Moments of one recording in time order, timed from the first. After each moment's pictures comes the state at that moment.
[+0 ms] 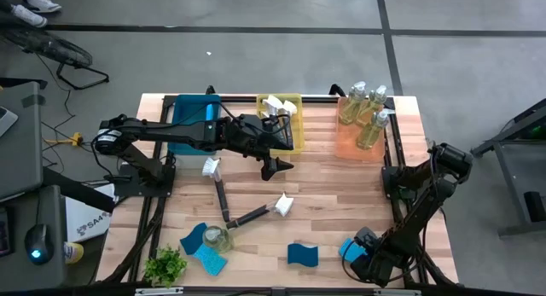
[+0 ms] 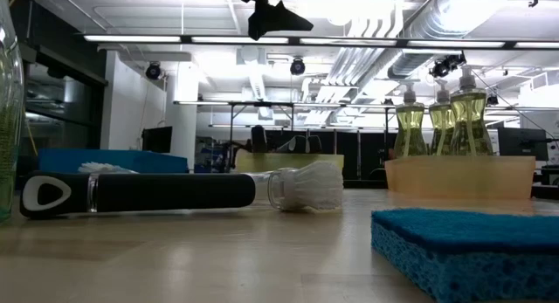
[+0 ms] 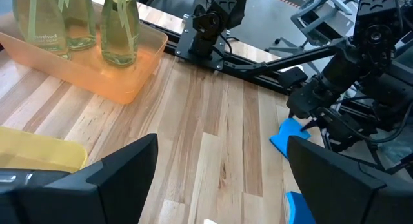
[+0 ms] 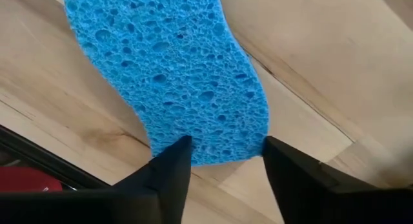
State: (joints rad) left arm 0.05 1.53 1.33 -0.22 0.10 -0.32; right arm 1.03 1.68 0.95 -0.66 -0.08 1.98
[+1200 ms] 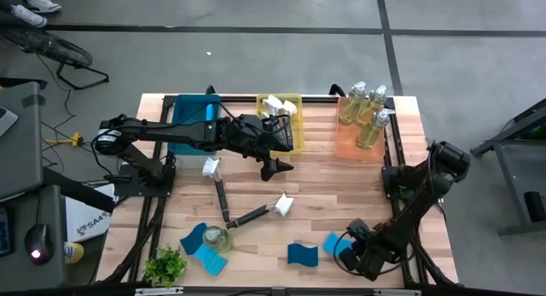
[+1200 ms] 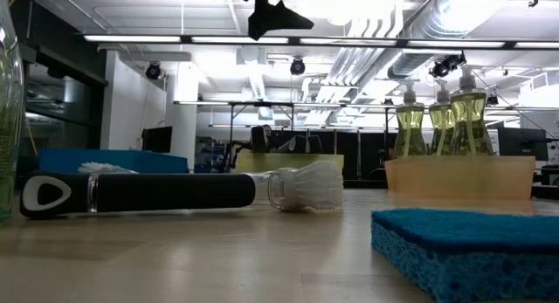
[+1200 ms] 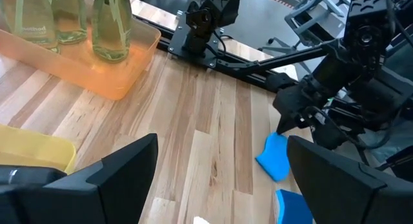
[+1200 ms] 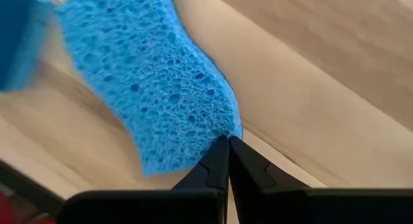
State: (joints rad) left arm 0.05 1.53 1.33 -0.22 0.12 -0.35; right arm 0.94 1.68 0.97 -0.70 0.10 1.96
